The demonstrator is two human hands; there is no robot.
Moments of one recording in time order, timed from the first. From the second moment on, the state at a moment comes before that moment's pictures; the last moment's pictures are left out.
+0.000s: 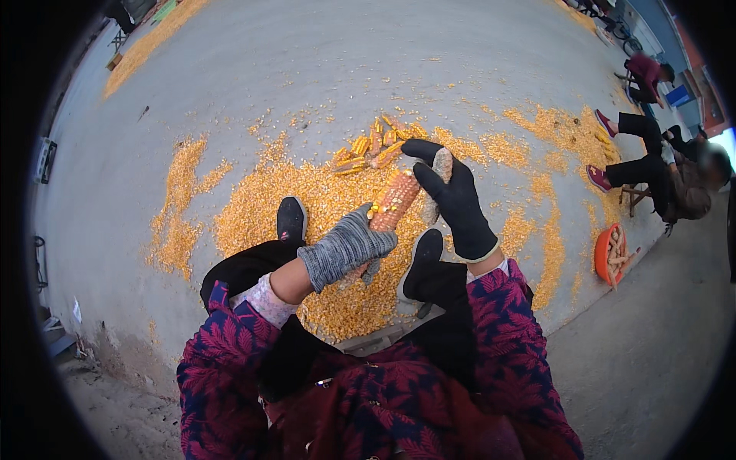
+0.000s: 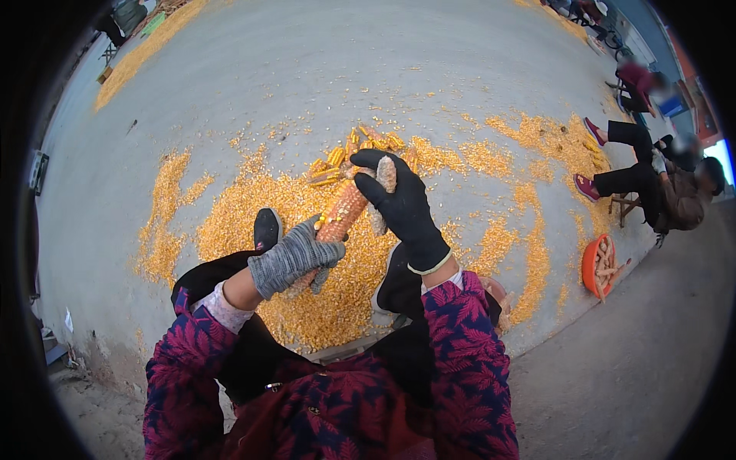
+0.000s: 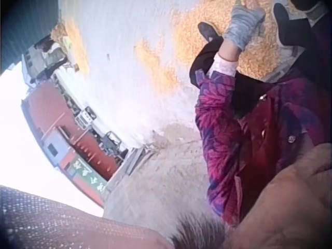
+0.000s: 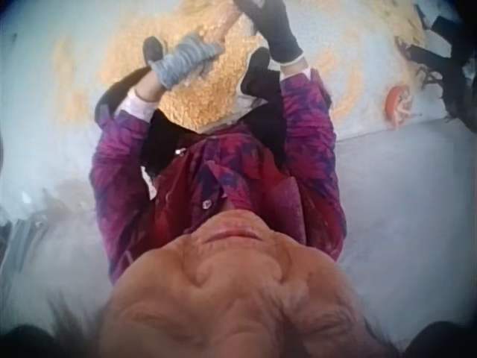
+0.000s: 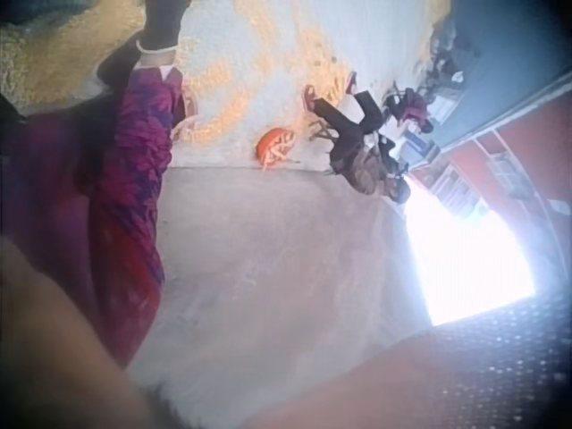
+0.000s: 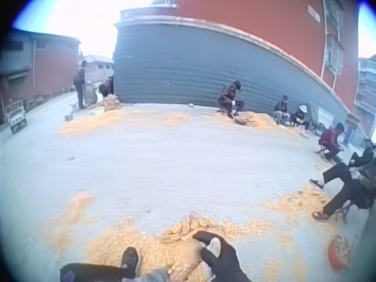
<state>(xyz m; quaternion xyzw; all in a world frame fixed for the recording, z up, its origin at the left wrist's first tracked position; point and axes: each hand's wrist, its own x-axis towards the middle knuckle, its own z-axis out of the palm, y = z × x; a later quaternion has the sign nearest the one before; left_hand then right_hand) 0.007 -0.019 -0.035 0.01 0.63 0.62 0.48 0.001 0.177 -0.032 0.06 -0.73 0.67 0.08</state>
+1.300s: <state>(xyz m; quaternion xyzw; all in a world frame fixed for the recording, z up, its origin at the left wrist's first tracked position) 0.004 -0.017 -0.033 0.17 0.84 0.49 0.17 0.000 0.162 -0.028 0.11 -0.88 0.32 0.32</state>
